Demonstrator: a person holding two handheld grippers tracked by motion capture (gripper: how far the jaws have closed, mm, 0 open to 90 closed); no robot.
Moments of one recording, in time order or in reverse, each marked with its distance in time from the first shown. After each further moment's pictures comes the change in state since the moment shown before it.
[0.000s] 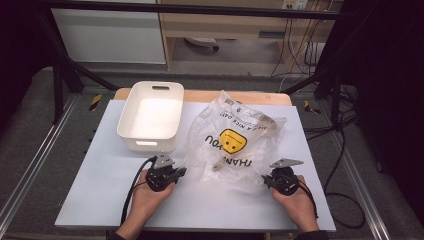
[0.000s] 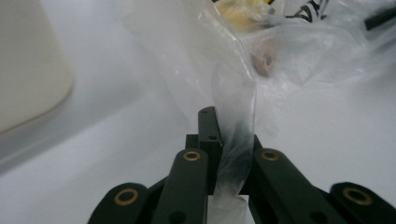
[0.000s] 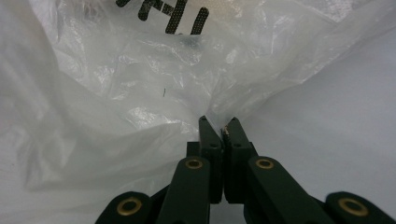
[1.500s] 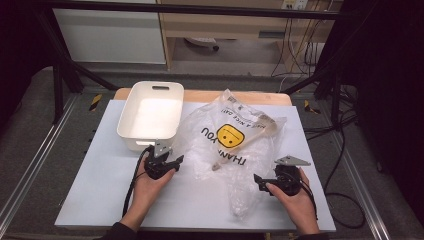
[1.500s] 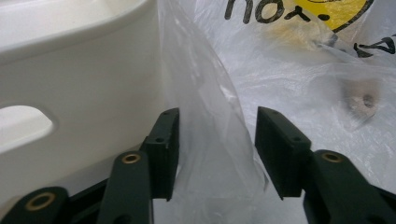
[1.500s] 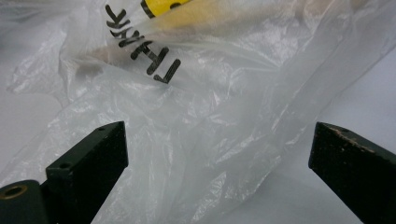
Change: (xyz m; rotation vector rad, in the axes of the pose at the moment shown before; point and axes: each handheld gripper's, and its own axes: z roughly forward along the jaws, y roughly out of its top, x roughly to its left) left arm 0.034 0.014 0.019 -0.061 0.224 -0.039; right arm 0.008 0.008 -0.013 -0.136 -0.055 0.110
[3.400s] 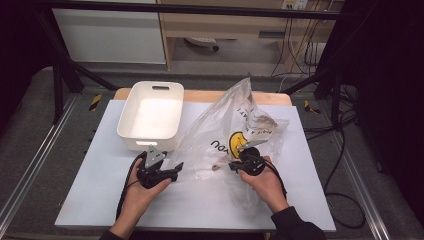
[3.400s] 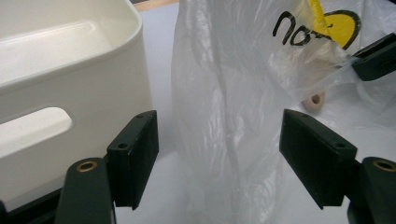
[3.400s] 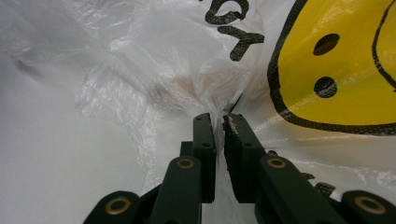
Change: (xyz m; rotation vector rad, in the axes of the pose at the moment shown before) left arm -0.009 -0.004 -0.036 -0.079 -0.032 0.050; right arm 0.052 0.054 0.068 0.170 0.224 -0.138
